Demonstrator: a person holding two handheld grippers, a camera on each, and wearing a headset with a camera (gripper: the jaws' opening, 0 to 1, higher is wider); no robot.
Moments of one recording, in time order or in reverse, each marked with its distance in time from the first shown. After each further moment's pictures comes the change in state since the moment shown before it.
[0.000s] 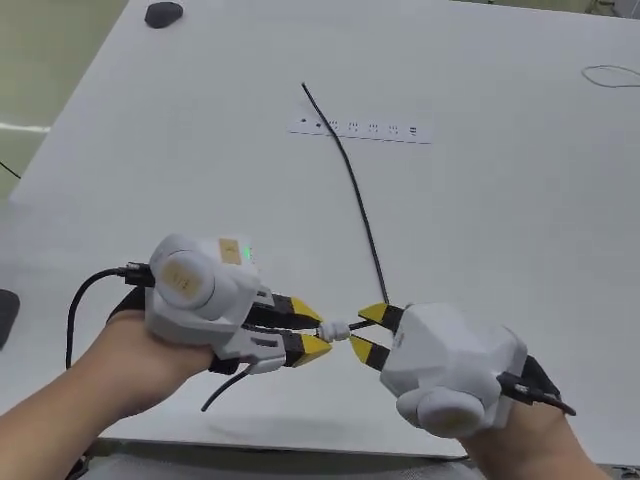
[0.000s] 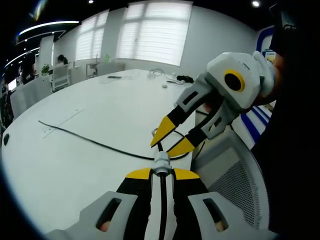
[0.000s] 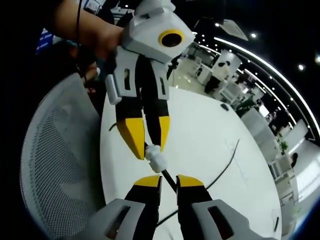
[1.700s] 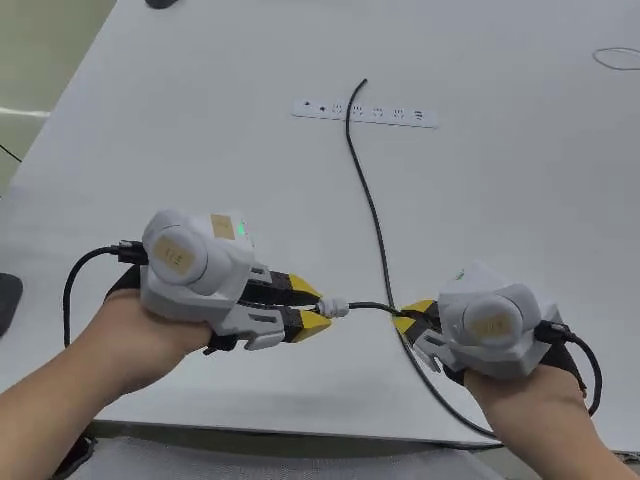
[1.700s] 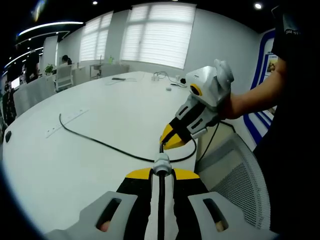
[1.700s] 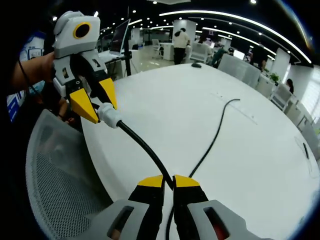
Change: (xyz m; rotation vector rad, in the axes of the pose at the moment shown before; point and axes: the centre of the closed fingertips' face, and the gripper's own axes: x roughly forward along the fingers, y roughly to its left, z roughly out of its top) left arm -0.005 0.010 0.001 -0.018 -0.024 0.028; right arm 0.009 -0.018 -0.082 0.560 0.134 -0.039
